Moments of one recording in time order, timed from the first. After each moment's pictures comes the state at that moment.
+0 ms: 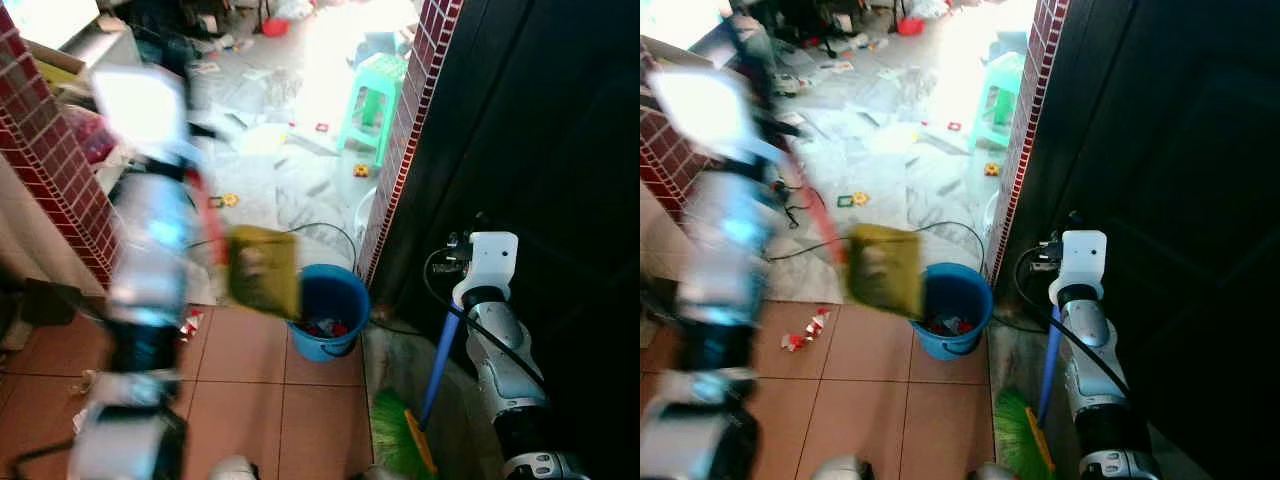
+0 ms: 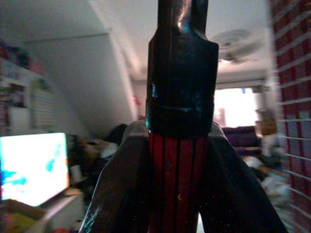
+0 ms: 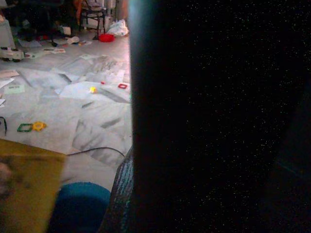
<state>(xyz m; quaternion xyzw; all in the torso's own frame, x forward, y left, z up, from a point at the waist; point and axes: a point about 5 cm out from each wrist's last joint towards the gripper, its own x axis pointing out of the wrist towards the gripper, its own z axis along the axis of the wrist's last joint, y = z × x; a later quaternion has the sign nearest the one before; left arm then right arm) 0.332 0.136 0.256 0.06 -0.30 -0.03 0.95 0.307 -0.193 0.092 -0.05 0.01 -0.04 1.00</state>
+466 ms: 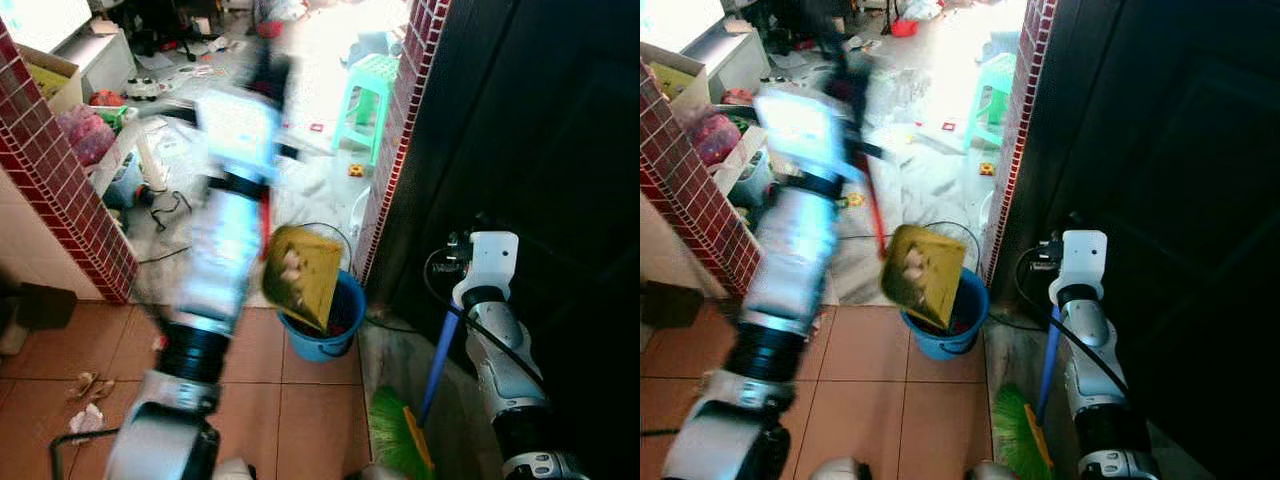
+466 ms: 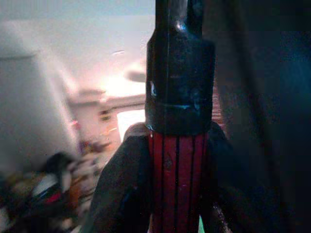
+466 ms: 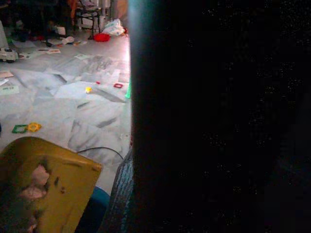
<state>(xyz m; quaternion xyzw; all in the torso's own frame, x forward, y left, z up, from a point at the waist) 0.322 0.065 0.251 0.08 -0.35 -0.15 0.92 0.307 -0.194 0.093 -0.05 0.00 -0.04 1.00</state>
